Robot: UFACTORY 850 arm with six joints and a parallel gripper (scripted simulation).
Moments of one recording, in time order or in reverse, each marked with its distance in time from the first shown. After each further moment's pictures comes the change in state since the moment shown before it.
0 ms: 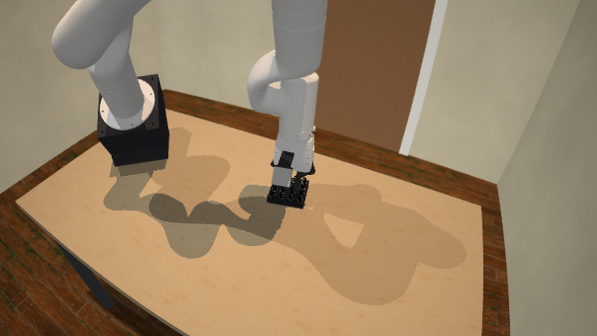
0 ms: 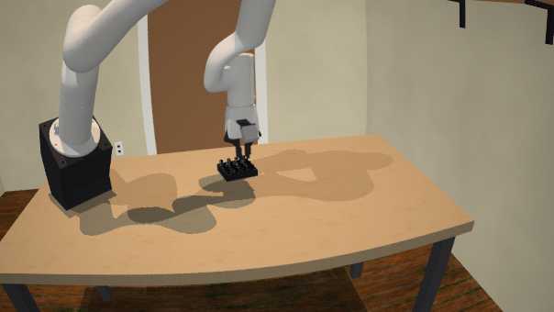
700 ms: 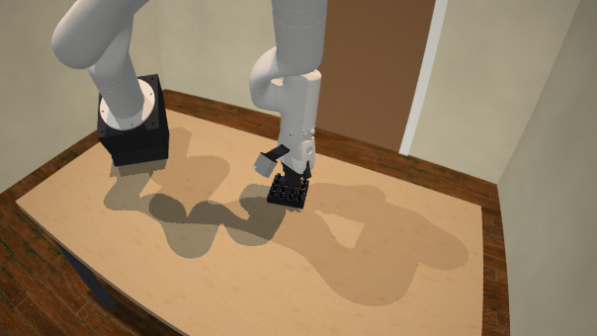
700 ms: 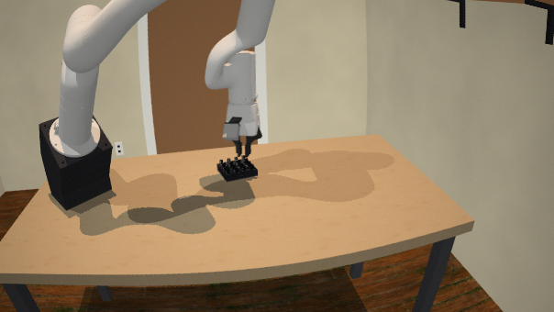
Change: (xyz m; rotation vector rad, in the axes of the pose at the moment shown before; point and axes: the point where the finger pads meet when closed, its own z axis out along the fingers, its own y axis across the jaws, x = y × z) arm 0.000 -0.001 -0.007 -0.016 0.002 0.578
